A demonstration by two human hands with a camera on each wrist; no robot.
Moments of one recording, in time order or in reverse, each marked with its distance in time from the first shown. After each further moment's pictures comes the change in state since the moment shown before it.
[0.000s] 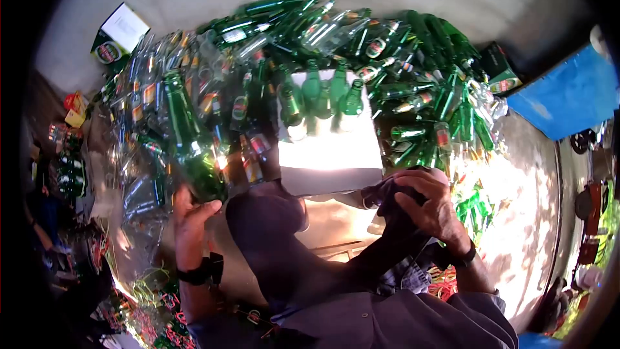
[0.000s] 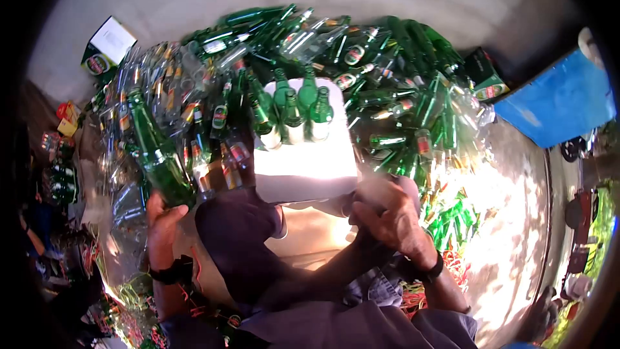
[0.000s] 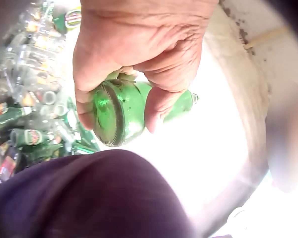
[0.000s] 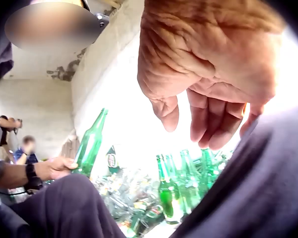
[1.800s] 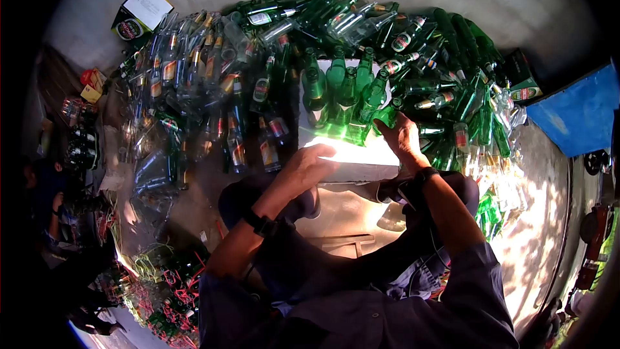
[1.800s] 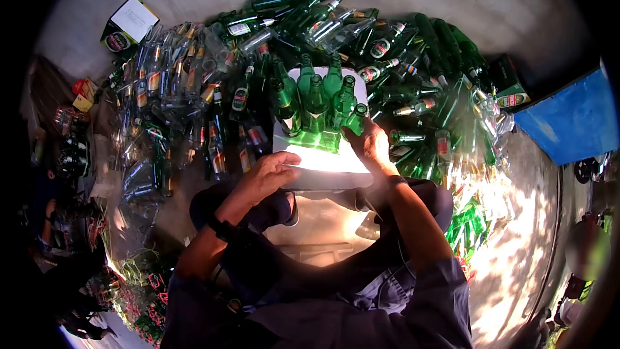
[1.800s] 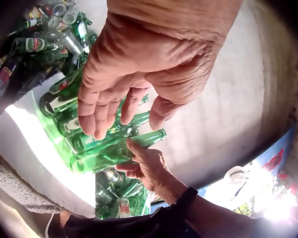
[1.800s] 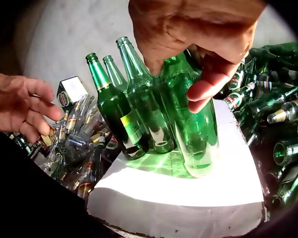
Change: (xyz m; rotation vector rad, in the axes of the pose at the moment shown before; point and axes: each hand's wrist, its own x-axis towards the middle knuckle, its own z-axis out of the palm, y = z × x) left_hand 0.062 -0.093 0.129 0.316 -0.561 -0.161; right_hand 0.132 0.137 0.104 -0.106 0.197 0.234
